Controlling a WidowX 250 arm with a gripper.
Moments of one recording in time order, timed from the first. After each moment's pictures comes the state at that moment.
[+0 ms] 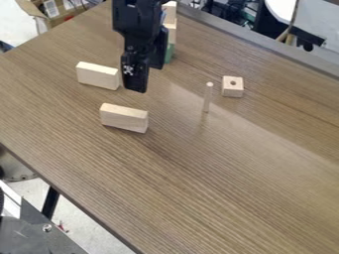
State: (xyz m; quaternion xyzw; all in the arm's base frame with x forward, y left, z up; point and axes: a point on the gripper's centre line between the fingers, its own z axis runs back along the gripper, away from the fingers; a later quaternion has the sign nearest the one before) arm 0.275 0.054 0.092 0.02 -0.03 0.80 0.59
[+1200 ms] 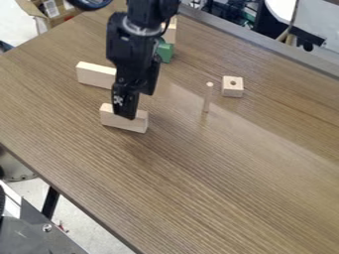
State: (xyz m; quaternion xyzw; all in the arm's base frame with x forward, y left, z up) arm 0.254 0.055 0.058 0.05 -0.04 0.79 0.60
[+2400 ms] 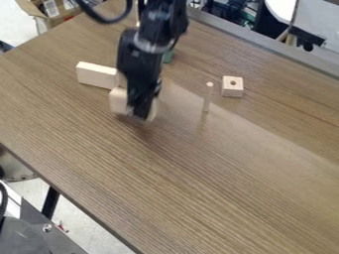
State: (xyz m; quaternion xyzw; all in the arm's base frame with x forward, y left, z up) arm 0.269 0.049 0.049 0.05 -0.04 0.80 0.60
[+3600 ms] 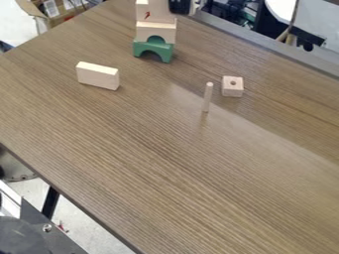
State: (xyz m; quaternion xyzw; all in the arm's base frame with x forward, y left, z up) arm 0.374 0.077 0.142 -0.04 -0.04 0.86 0.51
